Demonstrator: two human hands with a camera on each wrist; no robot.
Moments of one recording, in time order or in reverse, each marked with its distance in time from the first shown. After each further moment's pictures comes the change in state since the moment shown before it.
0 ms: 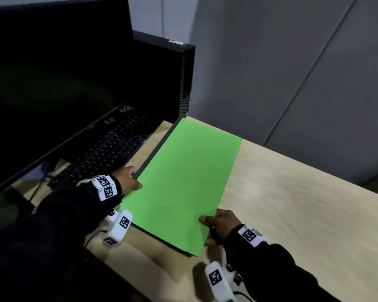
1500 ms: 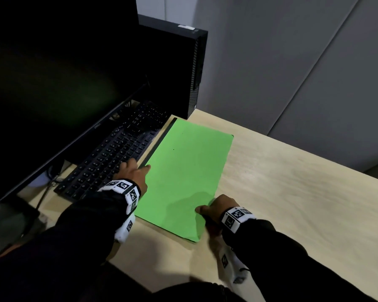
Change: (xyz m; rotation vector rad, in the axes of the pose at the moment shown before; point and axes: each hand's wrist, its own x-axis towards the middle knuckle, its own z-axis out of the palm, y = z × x) left_hand 0.029 -0.022 0.001 0.620 0.181 0.079; right_hand 0.069 -0.026 0.051 -1.093 0.136 0.009
